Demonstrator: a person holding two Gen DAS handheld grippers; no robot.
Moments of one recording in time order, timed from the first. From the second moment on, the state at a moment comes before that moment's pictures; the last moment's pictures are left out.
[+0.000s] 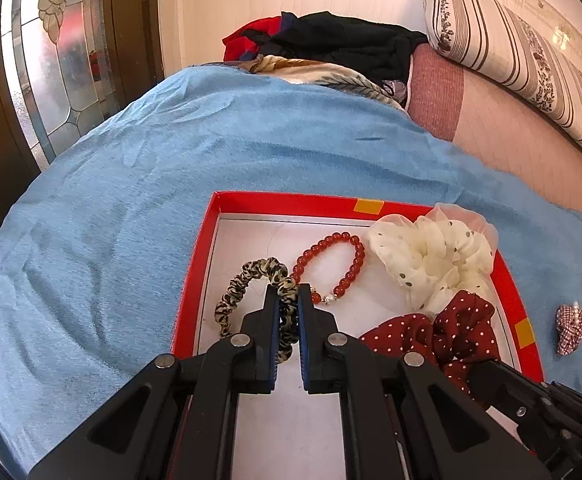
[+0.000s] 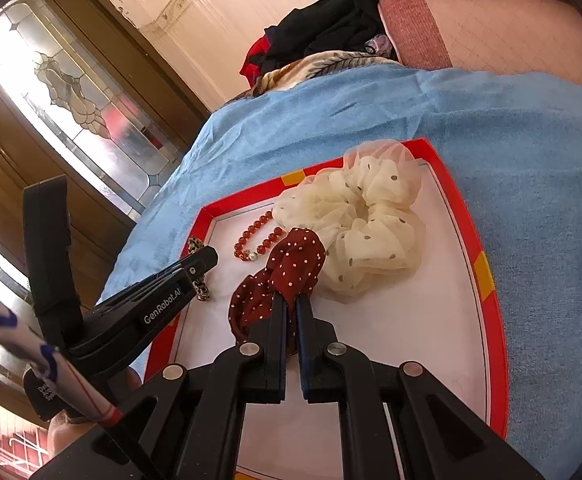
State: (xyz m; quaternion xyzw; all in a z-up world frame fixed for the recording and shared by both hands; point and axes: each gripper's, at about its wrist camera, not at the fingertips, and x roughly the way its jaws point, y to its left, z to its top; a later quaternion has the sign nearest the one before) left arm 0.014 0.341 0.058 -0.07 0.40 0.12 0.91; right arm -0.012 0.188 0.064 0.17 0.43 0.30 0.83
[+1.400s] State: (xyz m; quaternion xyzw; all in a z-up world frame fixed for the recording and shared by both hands) left arm 0.019 0.351 0.057 -0.15 0.40 0.05 0.90; right arm -0.008 0.177 0.056 0.18 0.44 0.28 0.83
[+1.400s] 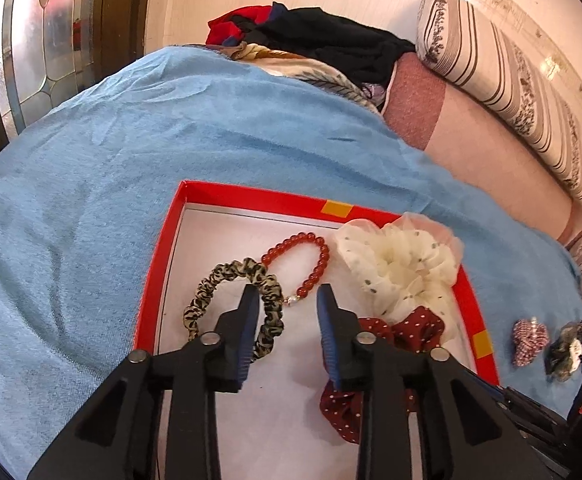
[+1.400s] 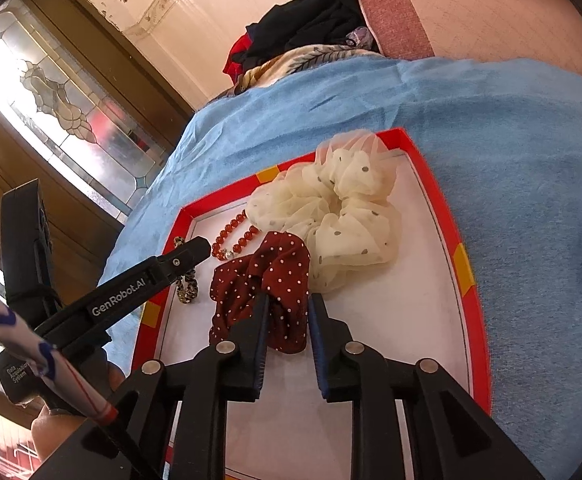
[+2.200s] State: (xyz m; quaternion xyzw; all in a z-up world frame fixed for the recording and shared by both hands) left arm 0.021 0.355 0.061 -0.21 0.40 0.02 0.89; right arm -0.017 0.151 0.076 0.19 0.42 0.28 0.84
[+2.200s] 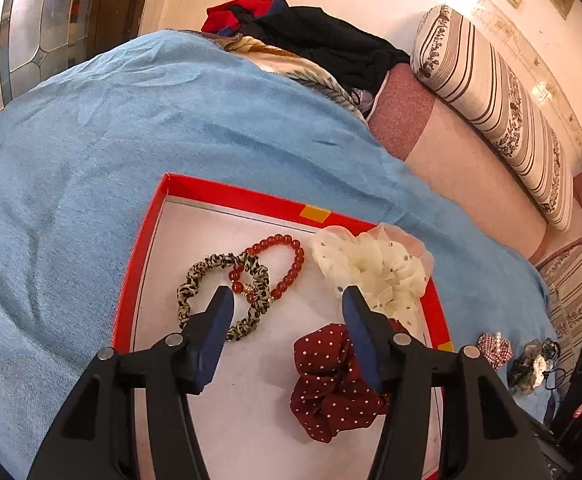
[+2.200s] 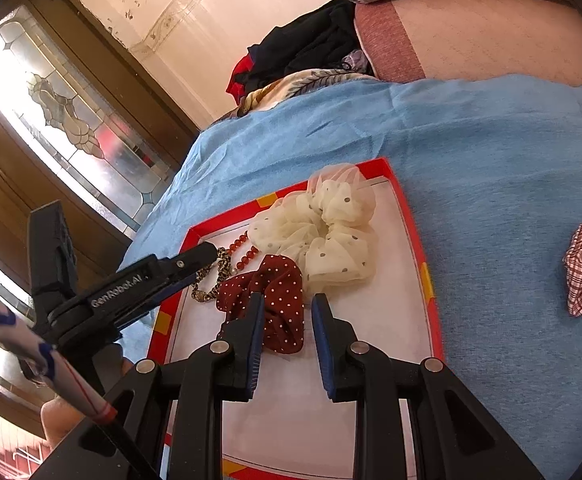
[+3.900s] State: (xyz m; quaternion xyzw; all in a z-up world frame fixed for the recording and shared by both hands) left arm -0.037 0.016 0.084 -0.06 0.43 -0.21 0.87; right arm -0.100 -0.263 0.096 0.34 0.35 0.02 0.87
